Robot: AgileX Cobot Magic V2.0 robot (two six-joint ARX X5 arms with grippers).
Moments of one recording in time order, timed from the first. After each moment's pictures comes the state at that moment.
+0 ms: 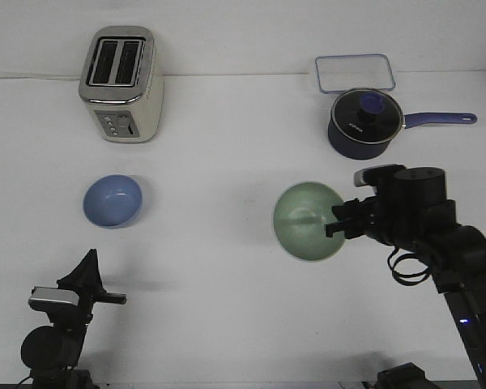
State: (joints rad) left arm -0.05 0.01 0.03 0.15 0.03 0.04; right arm 0.27 1.14 1.34 -1.00 -0.31 0.19
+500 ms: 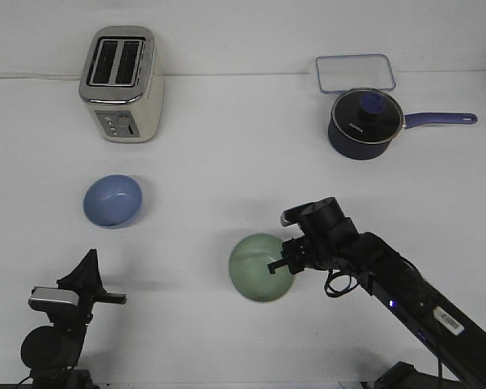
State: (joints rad) left arm -0.05 0.01 0.03 0.15 0.03 0.04; right arm 0.56 1.31 1.03 -0.74 -0.23 0.30
